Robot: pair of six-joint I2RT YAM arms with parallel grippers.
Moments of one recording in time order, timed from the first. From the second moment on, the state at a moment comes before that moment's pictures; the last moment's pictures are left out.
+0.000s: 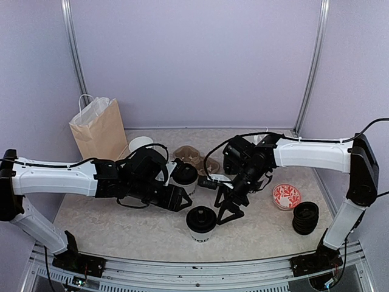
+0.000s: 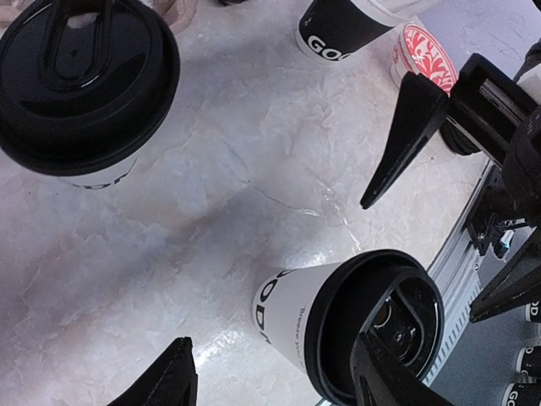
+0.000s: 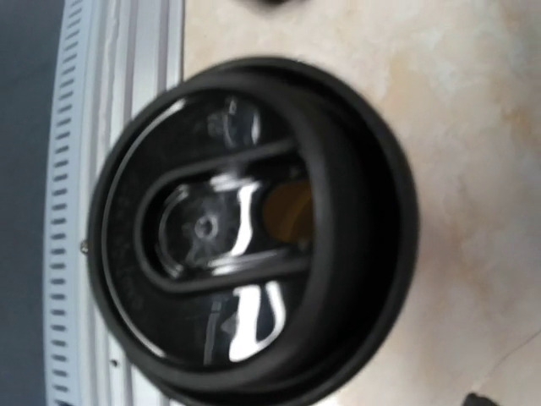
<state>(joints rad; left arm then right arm) -1.03 1.44 0.96 -0.32 0.07 -0.58 0.84 1.71 1.26 -0.85 -0.69 -0.47</state>
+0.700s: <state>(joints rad) -1.04 1.52 0.91 -0.12 0.18 -0.61 0.87 1.78 1.31 -0.82 -0.60 -0.42</state>
